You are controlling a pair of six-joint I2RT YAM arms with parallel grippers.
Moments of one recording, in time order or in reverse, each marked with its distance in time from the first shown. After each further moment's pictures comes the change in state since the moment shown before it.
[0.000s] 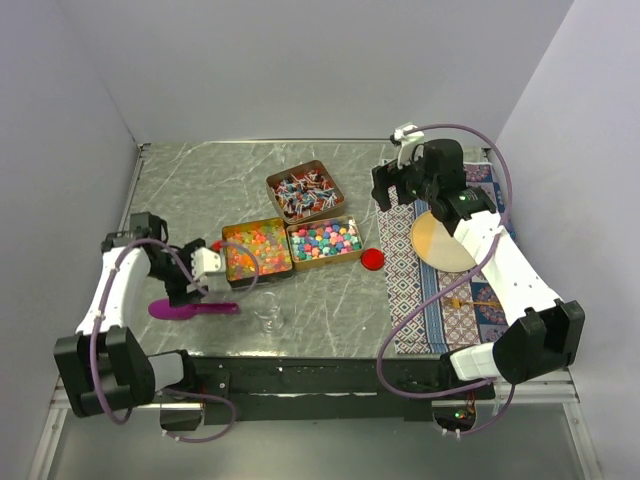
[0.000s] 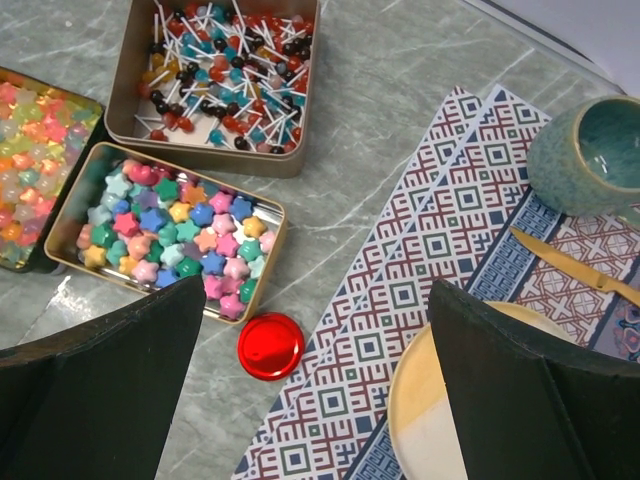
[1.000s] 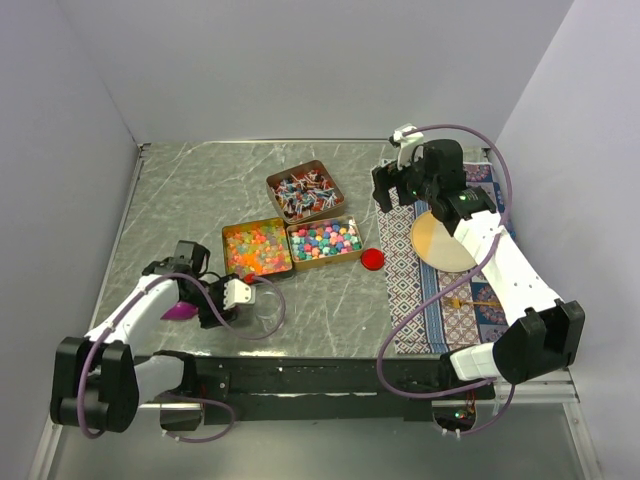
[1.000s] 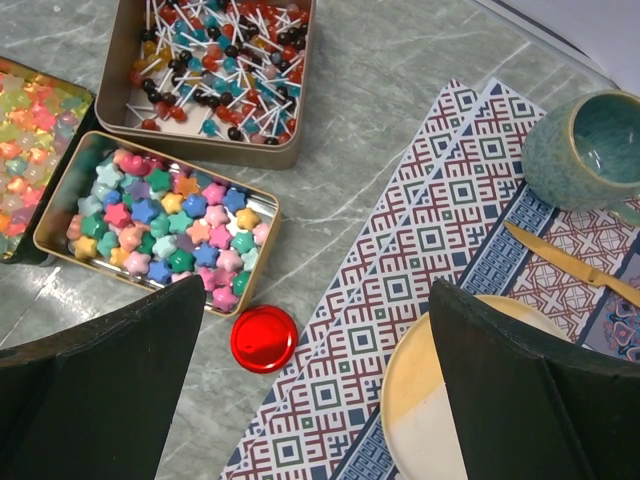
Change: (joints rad) left arm -0.314 -0.086 -0.327 0.299 0.029 -0.227; right arm 0.000 0.000 0.003 -0.019 0.010 -0.023
